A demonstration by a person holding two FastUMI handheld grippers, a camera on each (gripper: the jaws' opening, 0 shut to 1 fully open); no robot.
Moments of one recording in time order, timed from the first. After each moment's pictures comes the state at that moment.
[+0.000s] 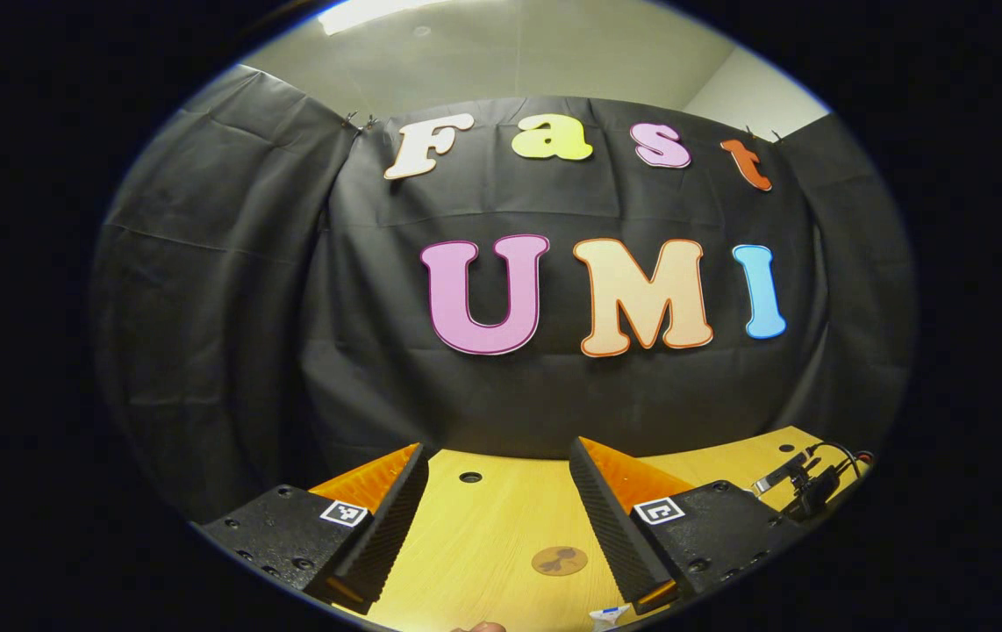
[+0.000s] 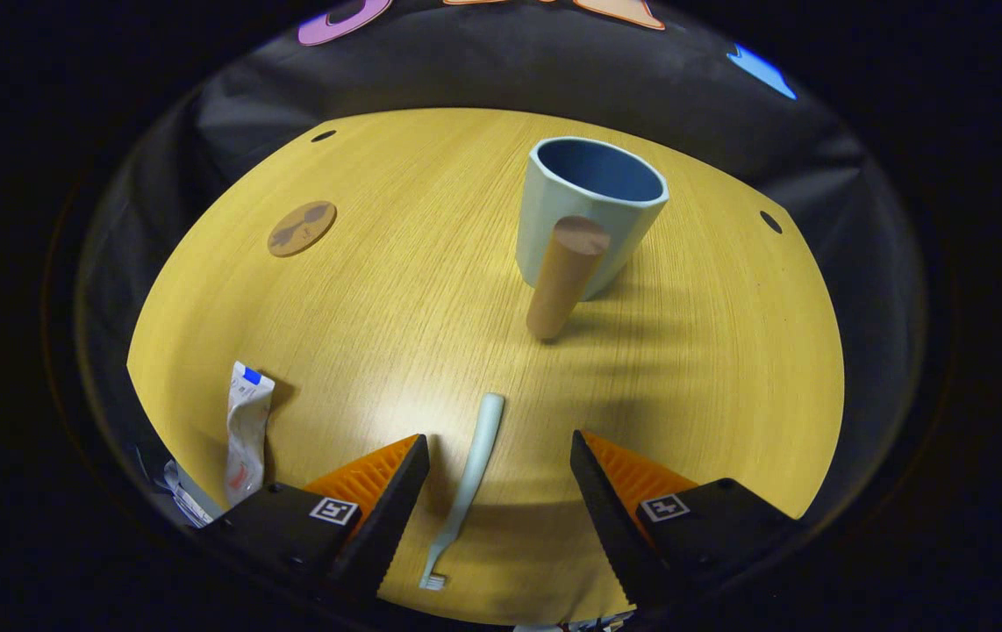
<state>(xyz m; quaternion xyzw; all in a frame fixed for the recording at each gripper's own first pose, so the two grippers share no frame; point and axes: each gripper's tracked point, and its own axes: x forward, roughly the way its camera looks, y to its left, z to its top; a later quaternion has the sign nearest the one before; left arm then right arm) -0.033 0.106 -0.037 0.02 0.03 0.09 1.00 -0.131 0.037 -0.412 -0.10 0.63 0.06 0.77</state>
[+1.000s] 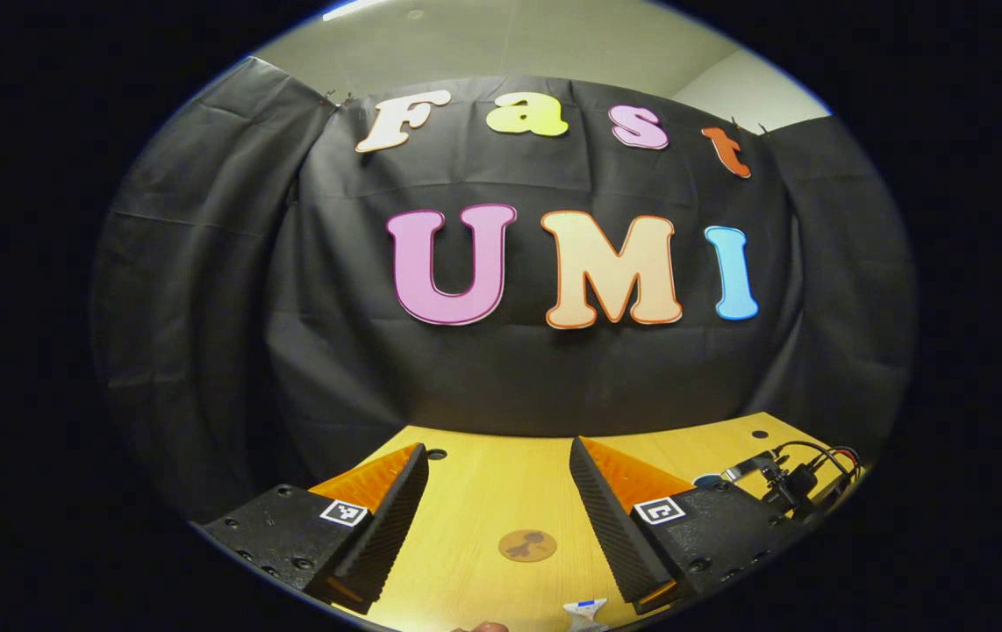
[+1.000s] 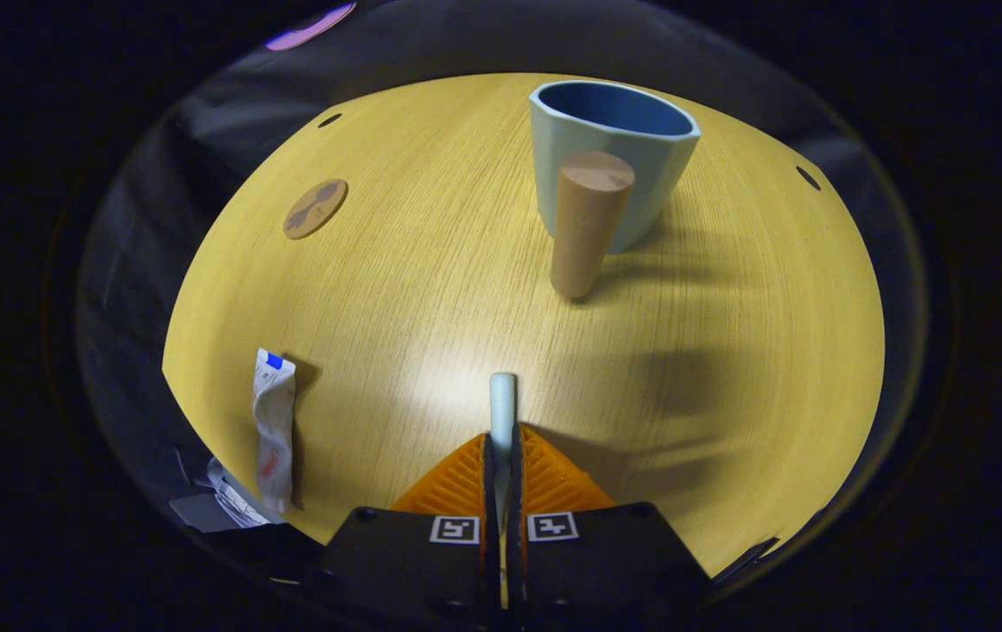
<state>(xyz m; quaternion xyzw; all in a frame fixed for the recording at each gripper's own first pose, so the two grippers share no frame) -0.031 0.068 -0.083 0.01 0.08 0.03 1.00 -0.151 0.046 -0.420 -0.05 0.68 0.10 0.72</state>
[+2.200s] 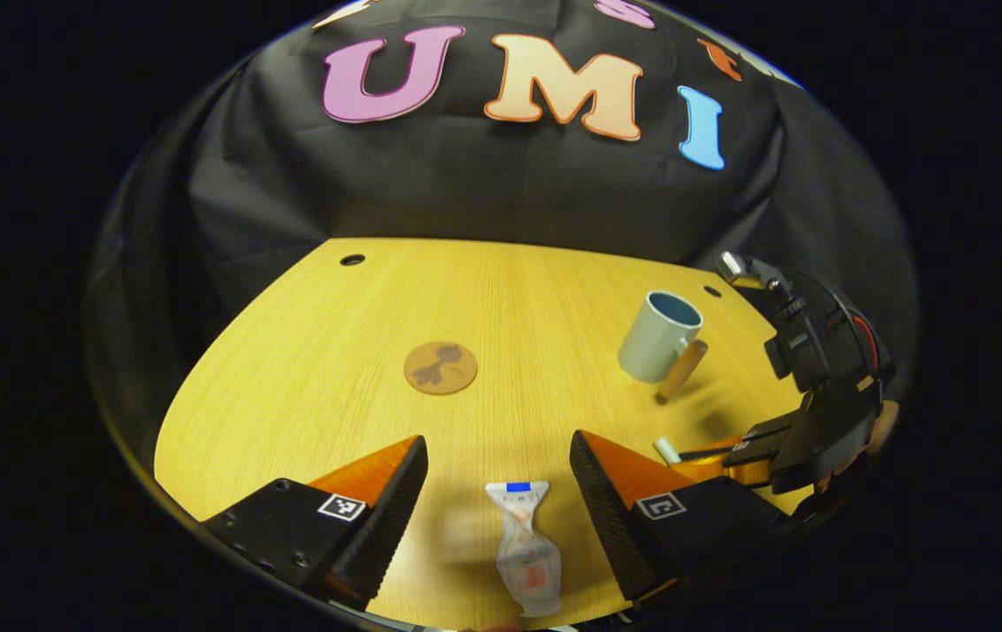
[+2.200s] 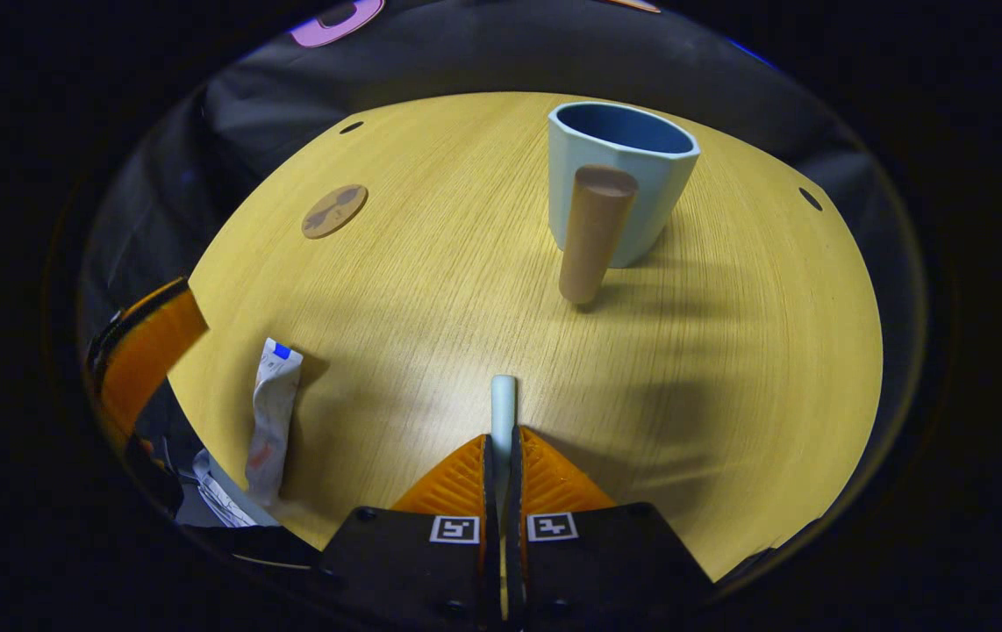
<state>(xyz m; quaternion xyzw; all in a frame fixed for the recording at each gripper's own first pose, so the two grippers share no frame) -0.099 -0.004 -0.282 -0.04 0.38 -0.06 0.92 -0.152 0.048 -0.420 -0.05 0.65 0.12 0.75</state>
